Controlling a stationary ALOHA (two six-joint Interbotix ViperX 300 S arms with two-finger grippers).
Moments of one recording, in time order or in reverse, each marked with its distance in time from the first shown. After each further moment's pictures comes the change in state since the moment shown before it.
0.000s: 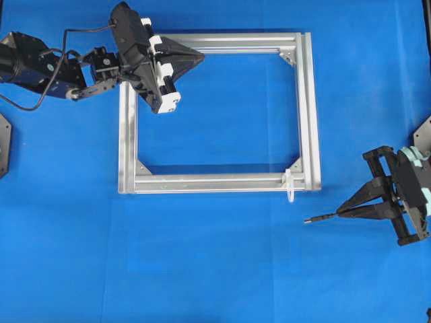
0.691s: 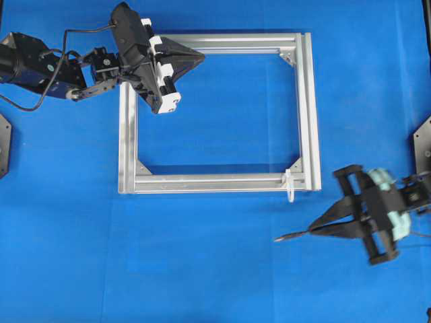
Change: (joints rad) left arm 0.000 0.000 0.000 -0.002 0.000 0.000; right arm 0.051 0.210 -0.130 0.000 -0.101 0.009
